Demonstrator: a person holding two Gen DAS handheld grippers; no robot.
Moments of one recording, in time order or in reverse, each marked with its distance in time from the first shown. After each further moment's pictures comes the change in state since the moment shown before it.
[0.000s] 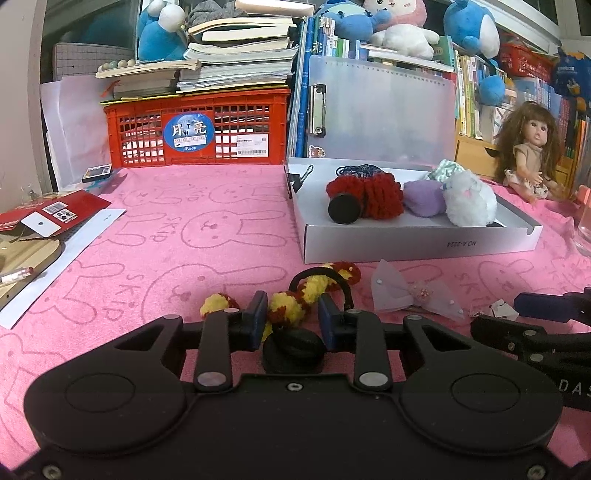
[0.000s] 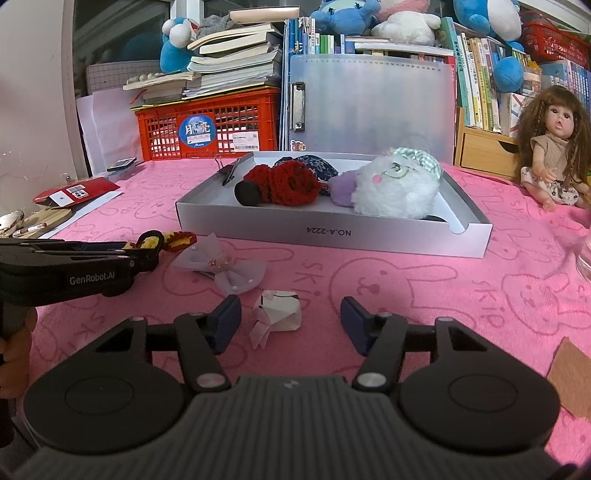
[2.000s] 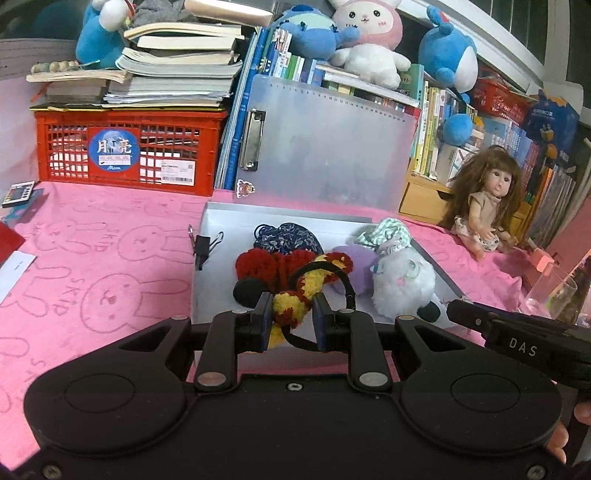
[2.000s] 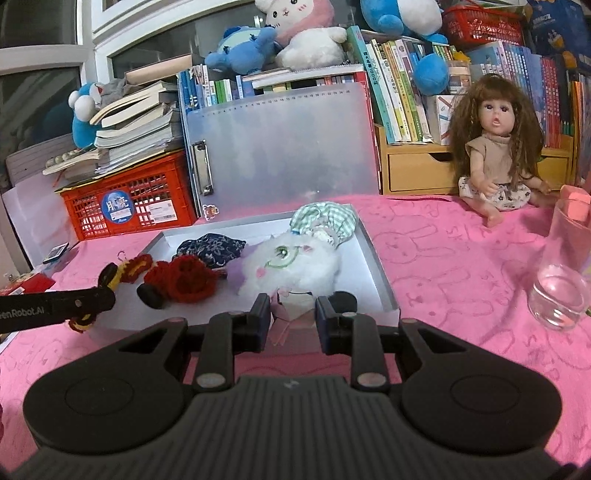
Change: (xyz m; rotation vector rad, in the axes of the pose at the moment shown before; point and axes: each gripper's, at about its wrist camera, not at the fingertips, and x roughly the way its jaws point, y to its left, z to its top) left arm 0.040 -0.039 0.095 -0.085 0.033 -0.205; right arm 0.021 -0.085 0.069 0.204 -0.068 -0.123
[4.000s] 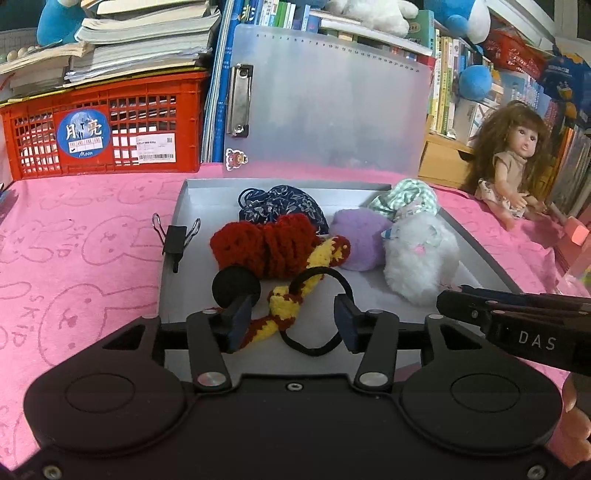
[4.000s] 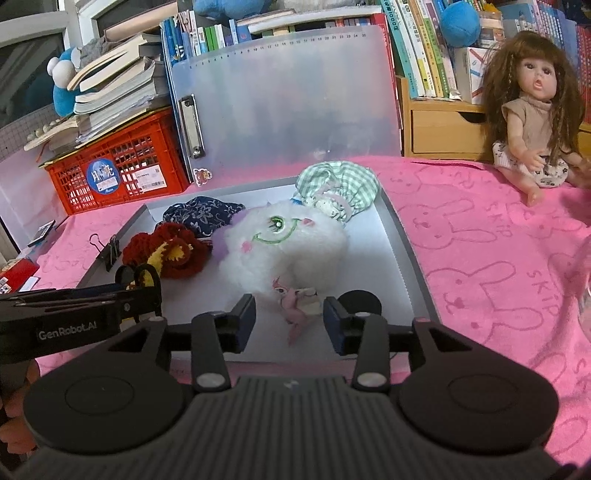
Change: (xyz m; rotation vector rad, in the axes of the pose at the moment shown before) left arm 0.077 -0.006 0.004 0.073 0.101 0.027; right arm 0.061 -0.002 0.009 0.008 0.149 0.029
